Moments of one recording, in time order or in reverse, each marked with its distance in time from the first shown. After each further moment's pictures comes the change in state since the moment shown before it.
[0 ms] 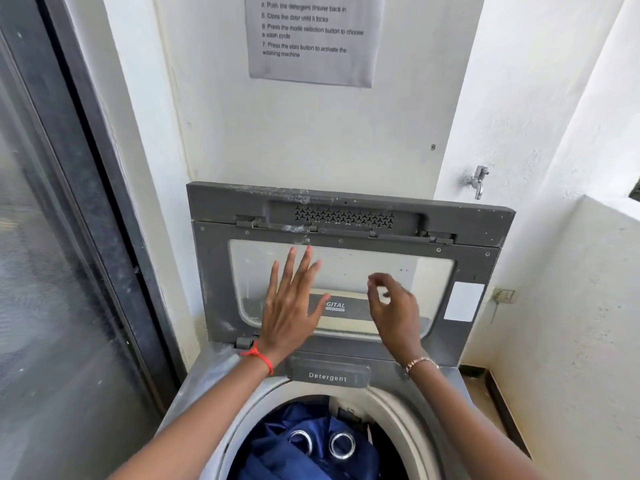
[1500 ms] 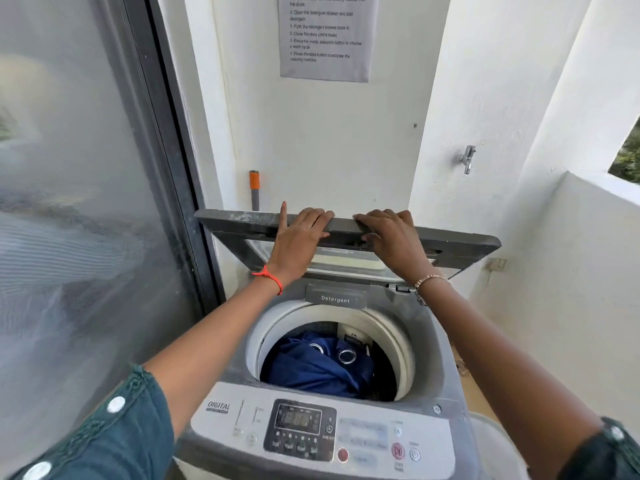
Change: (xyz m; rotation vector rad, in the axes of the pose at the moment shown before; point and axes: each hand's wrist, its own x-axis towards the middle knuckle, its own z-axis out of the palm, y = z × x) left_hand -0.018 0.076 -0.146 0.208 -0.130 0.088; right_hand -0.053 -0.098 -0.127 -0.365 -0.298 -0.428
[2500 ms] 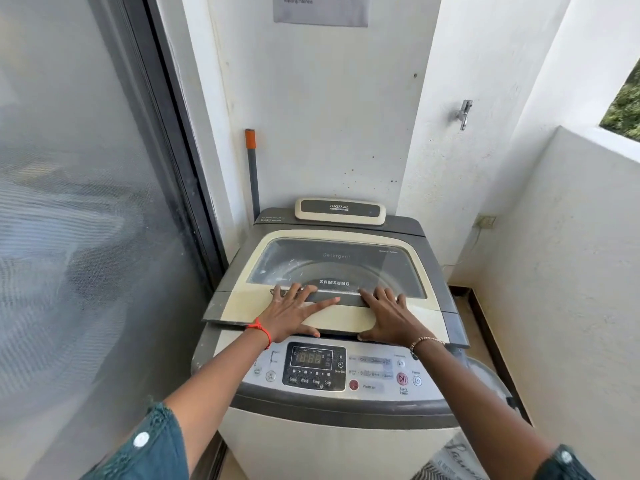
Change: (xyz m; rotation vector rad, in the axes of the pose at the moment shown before) left_hand -0.176 0.016 0.016 0.002 -0.946 0.173; right_hand -0.171 -0.027 0.092 0.004 -0.657 0.163
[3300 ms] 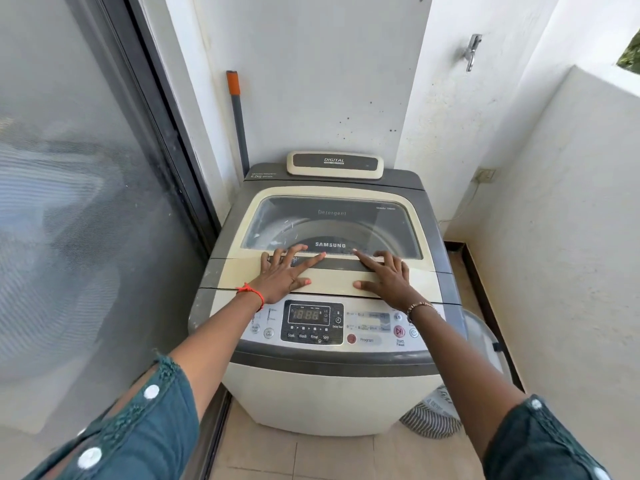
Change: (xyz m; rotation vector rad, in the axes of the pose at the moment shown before) left_hand 0.003 -0.008 0.027 -0.306 -0.029 -0.084; right_hand -0.005 0.008 0.030 0.347 0.039 0.165
